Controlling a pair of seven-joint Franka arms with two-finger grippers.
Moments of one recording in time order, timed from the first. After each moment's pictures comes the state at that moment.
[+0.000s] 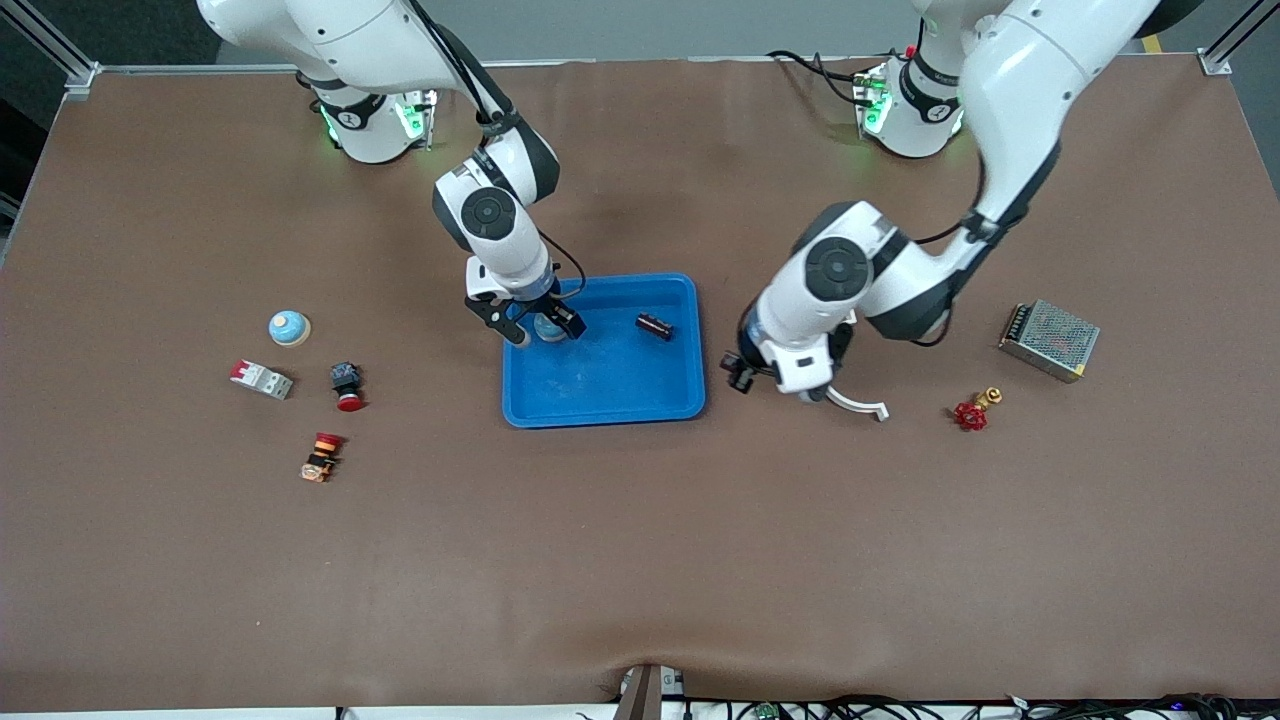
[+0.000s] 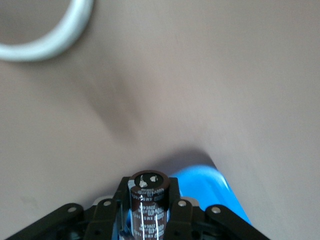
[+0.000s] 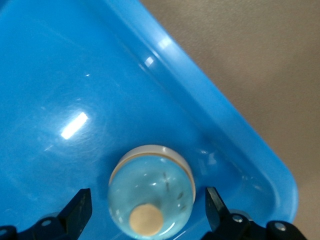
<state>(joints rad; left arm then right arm) 0.01 0.62 -0.70 -1.82 0.31 2.37 -1.89 0.63 0.44 0.08 -2.22 0.09 2.70 1.31</state>
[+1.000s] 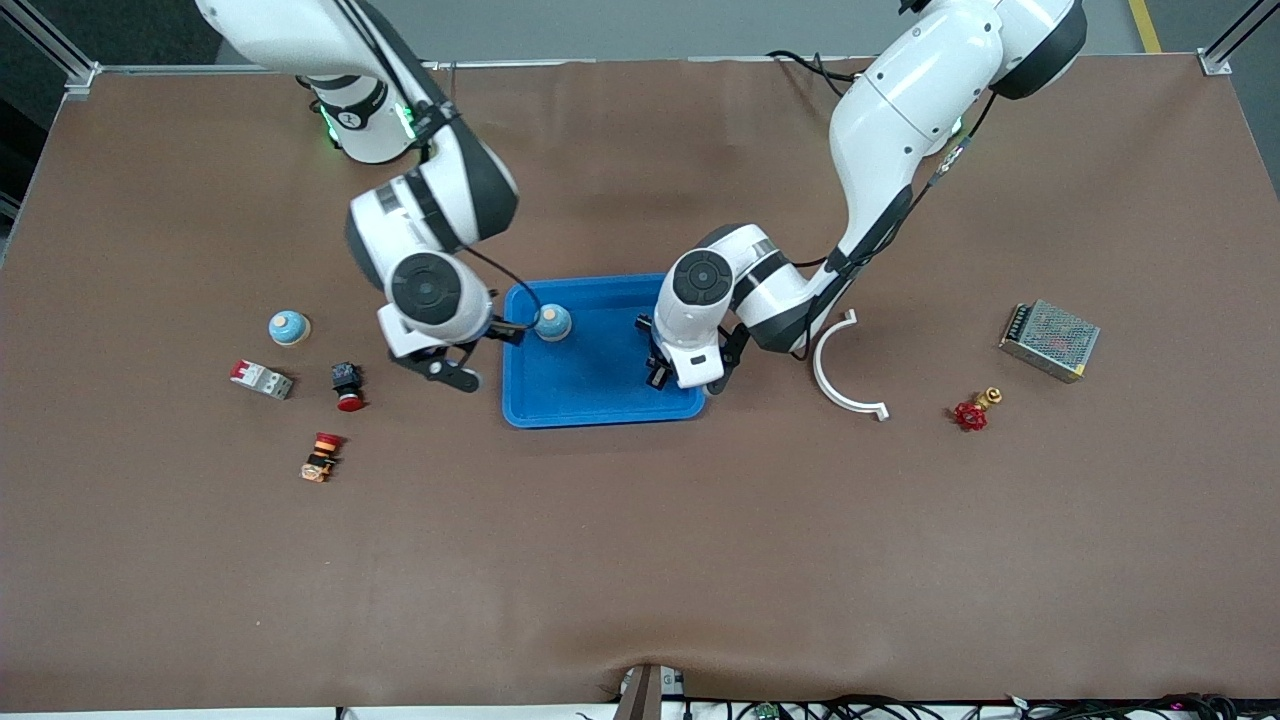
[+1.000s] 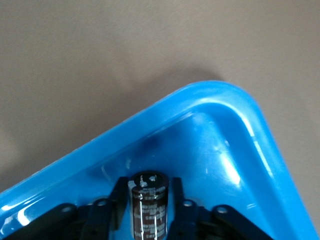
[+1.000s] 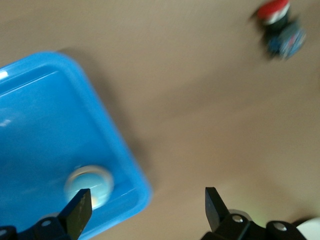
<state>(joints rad) -0.38 0.81 -0.44 -1.64 0.32 2.44 -2.01 0.42 0.37 0.05 -1.82 -0.01 1.85 0.77</state>
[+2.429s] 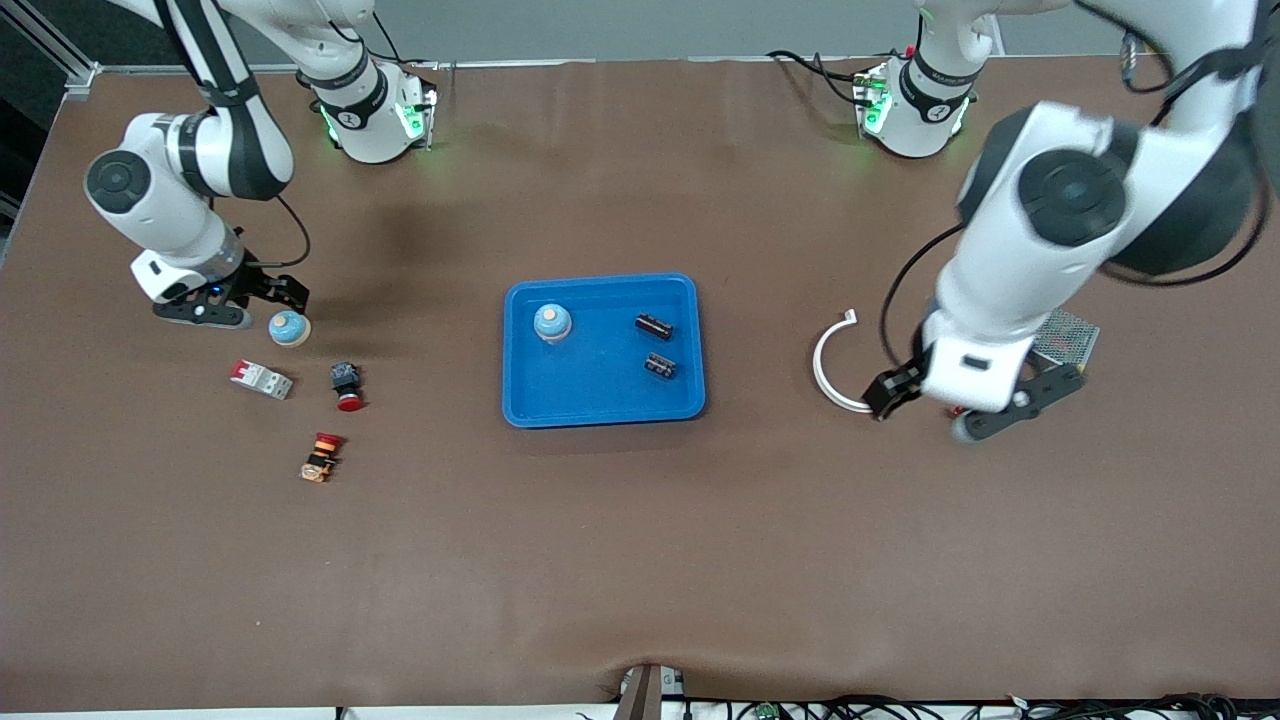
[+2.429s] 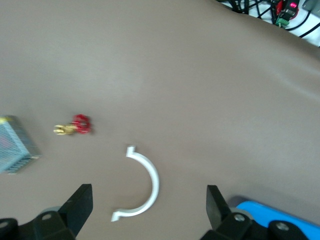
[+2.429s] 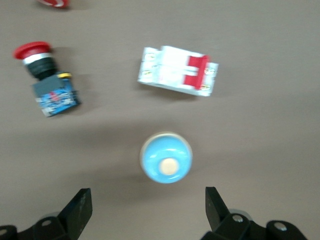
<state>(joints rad) 0.02 0.30 -0.43 -1.45 0.23 1.77 -0.82 -0.24 -0.06 0.04 -2.61 -0.13 2.56 0.02</state>
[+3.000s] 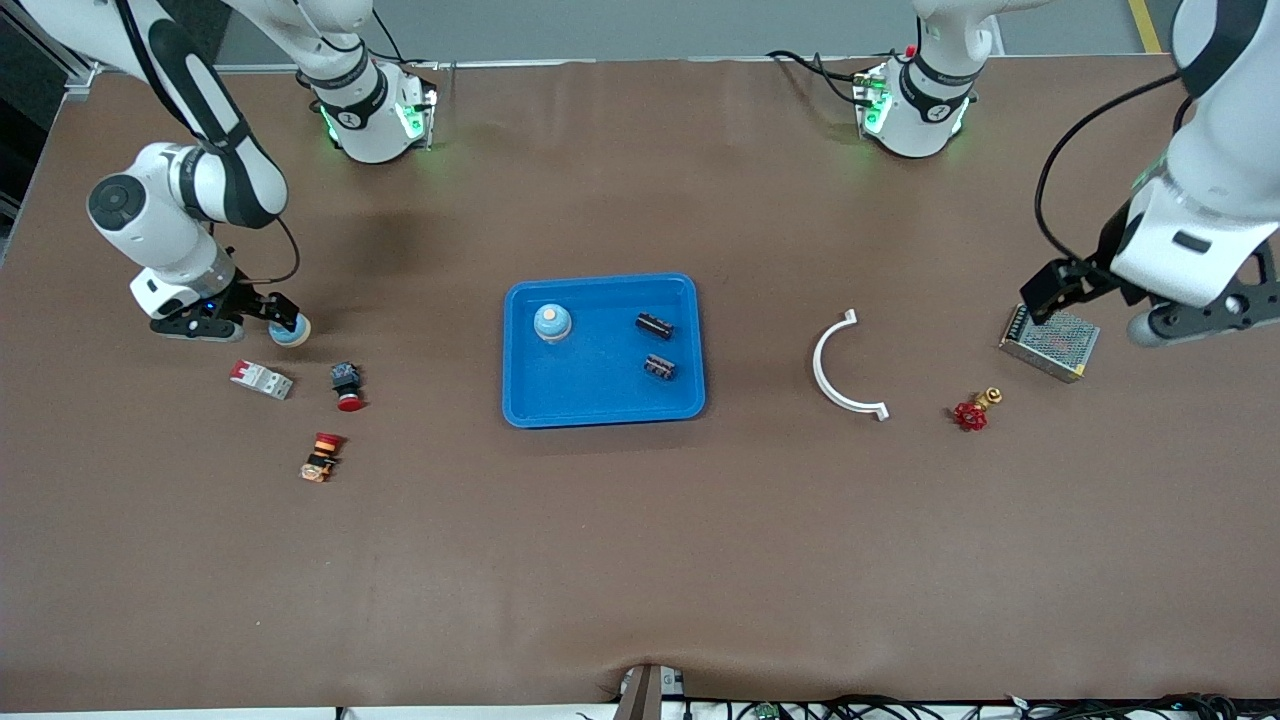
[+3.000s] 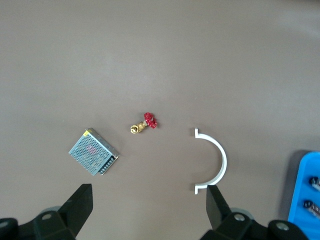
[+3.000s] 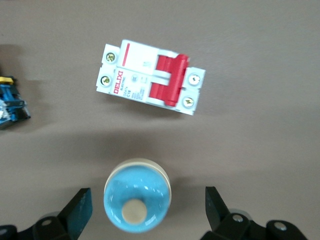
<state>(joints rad) 0.17 0.11 -0.40 -1.46 0.16 1.56 -0.37 -0.32 0.16 0.05 -2.62 -0.13 2.84 -0.08</state>
